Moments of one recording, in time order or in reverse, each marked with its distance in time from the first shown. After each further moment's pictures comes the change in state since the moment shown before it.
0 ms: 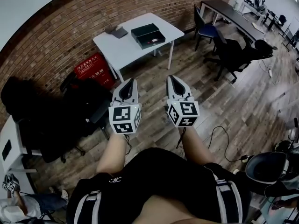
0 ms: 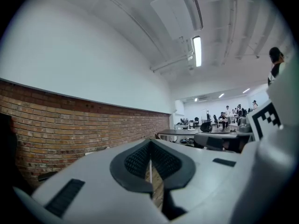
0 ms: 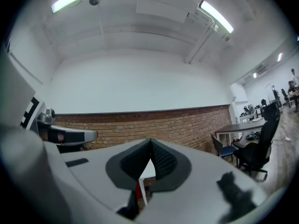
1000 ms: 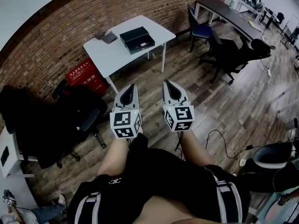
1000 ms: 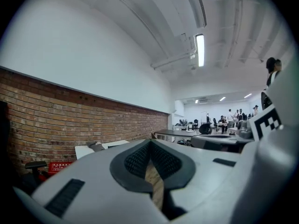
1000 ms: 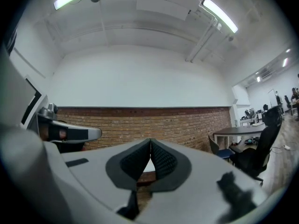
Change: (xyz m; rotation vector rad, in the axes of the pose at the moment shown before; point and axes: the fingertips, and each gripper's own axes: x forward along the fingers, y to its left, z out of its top) left arm 0.077 -0.071 -0.027 -0.056 0.011 -0.007; right arm 0.011 -0.090 -0.021 -0.068 0.027 0.009
